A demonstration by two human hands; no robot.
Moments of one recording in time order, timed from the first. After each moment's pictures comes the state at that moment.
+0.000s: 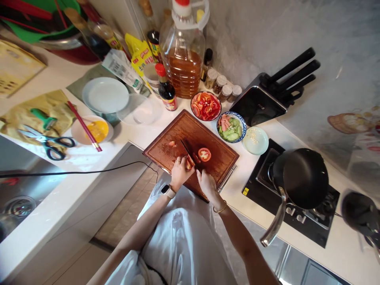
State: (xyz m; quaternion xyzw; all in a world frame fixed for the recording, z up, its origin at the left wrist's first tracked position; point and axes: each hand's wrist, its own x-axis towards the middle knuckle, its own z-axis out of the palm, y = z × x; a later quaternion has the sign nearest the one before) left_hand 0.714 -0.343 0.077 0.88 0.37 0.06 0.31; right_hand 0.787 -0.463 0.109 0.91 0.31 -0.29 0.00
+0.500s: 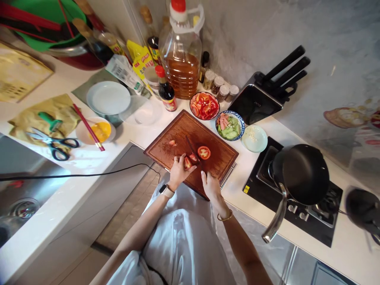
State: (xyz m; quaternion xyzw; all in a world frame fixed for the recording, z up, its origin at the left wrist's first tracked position) left_hand 0.704 -0.339 0.085 0.87 0.36 0.03 0.33; right_hand 0.780 -0.492 0.125 0.92 0.31 -0.22 -0.13
